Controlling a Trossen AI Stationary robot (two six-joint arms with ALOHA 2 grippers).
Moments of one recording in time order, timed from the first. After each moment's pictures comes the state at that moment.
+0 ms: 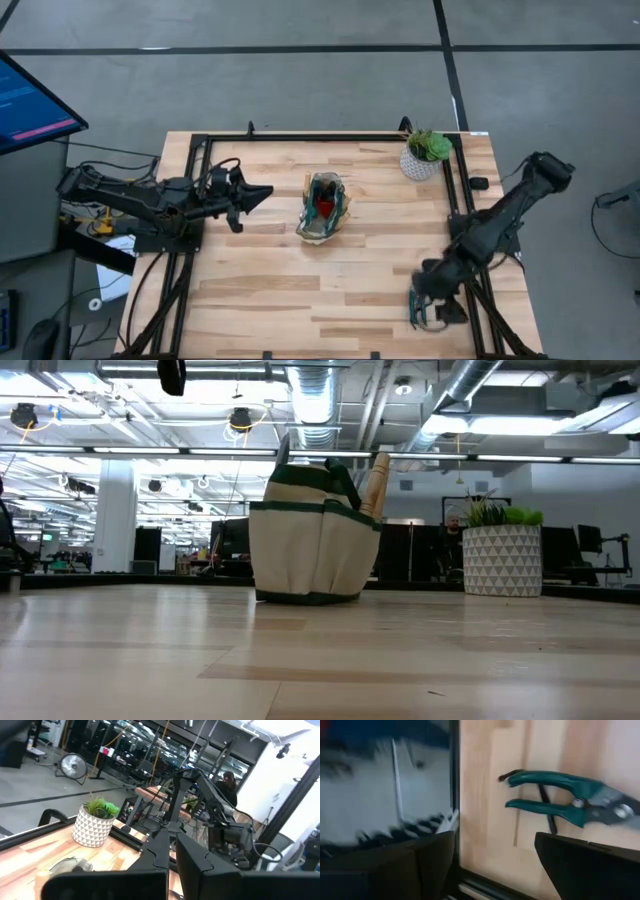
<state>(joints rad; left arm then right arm) -0.21 0.78 0.59 0.31 -0.45 -0.42 0.75 1.24 0.85 -0.71 -0.34 0.80</state>
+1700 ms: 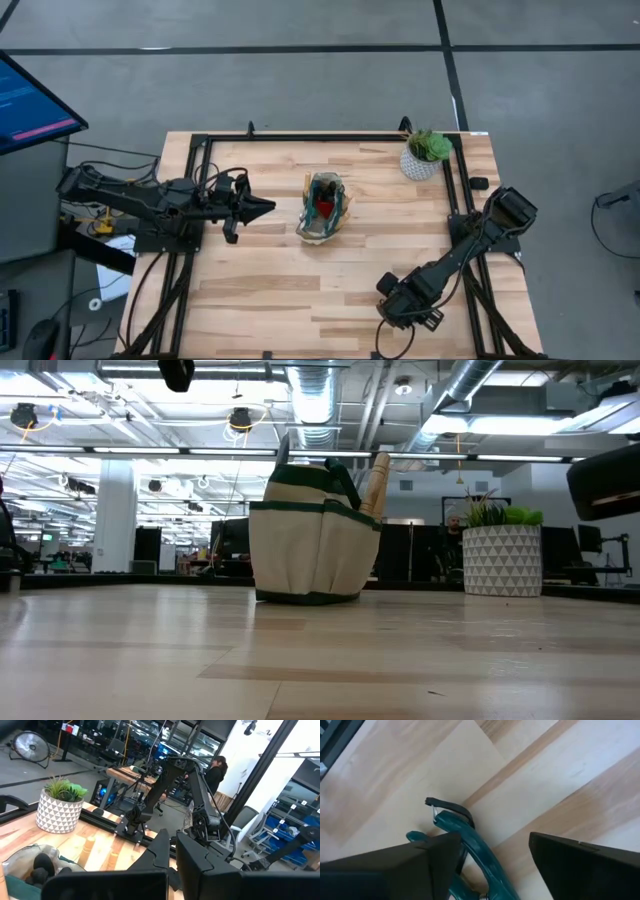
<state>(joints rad) -0.21 0.79 0.59 0.27 -0.26 -0.42 0.71 1.79 1.08 -0.76 -0.18 -0.16</state>
